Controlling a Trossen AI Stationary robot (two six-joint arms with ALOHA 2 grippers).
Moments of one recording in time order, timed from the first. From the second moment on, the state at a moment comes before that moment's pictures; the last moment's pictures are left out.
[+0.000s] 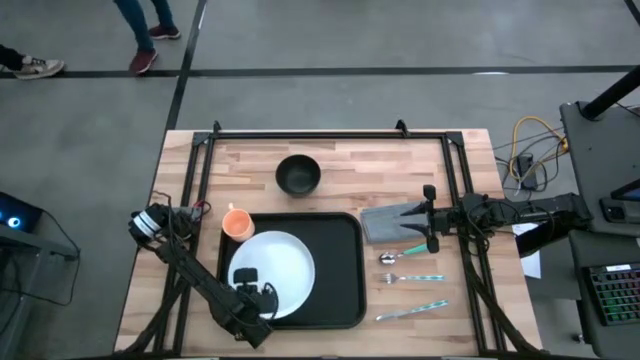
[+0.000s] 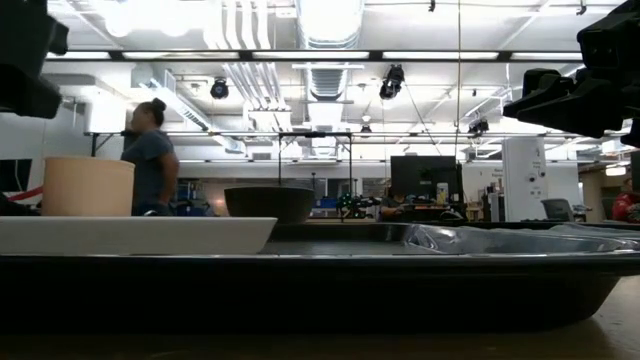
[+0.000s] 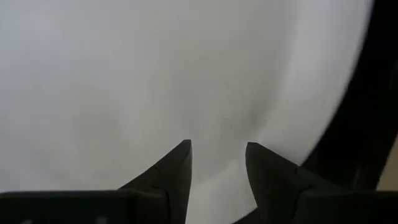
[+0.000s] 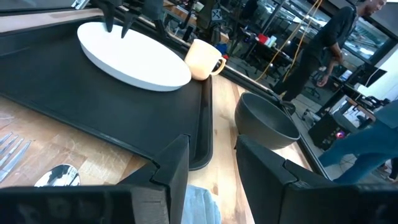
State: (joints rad) left arm -0.79 1.87 1.28 -1.01 -0.10 -0.86; right arm 0.08 0.17 0.02 -0.02 0.06 -0.45
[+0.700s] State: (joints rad) left arm -0.81 1.85 1.29 -1.09 -0.09 -0.95; right arm 0.08 0.17 0.02 -0.02 0.06 -0.45
